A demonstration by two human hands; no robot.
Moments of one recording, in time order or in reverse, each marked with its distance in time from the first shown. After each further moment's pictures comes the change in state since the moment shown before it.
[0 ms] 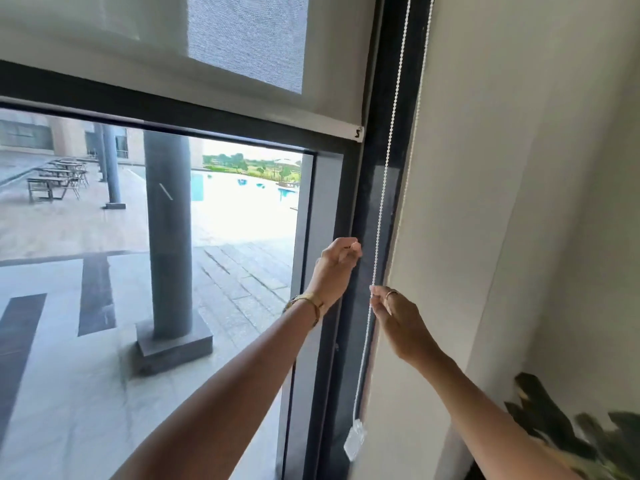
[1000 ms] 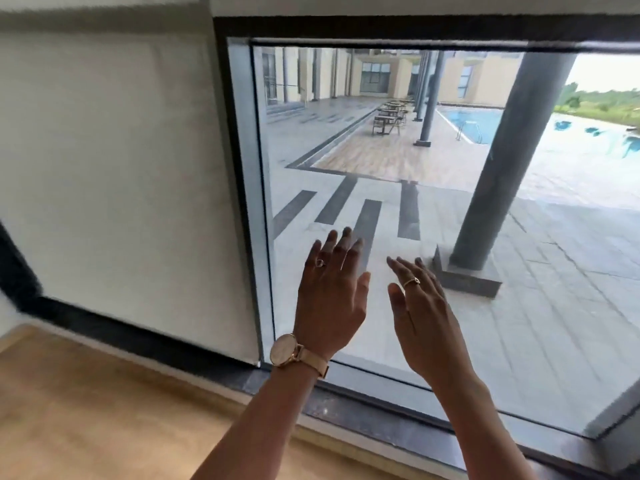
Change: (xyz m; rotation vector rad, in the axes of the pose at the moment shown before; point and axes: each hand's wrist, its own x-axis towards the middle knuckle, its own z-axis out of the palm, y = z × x) left_hand -0.663 0.156 -0.419 1.452 0.743 -0.221; right_hand -0.439 -0.493 0.235 0.278 -0.349 -0.696
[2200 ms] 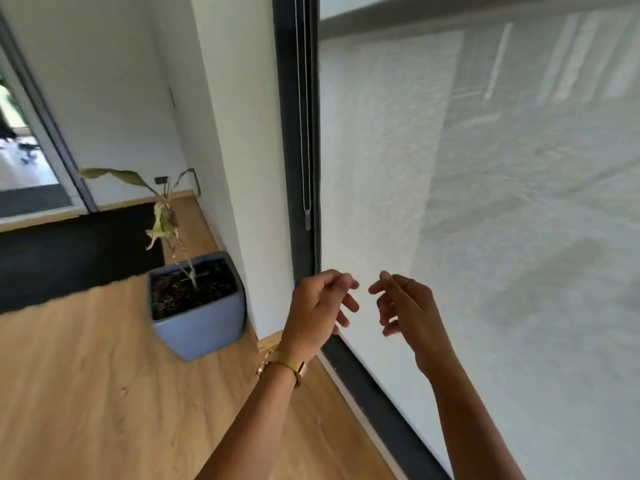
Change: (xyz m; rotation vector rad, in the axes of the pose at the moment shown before) left_hand 0.015 -0.960 -0.334 -0.432 0.242 -0.931; right_hand 0.363 -0.703 0.739 1.045 -0.749 0.129
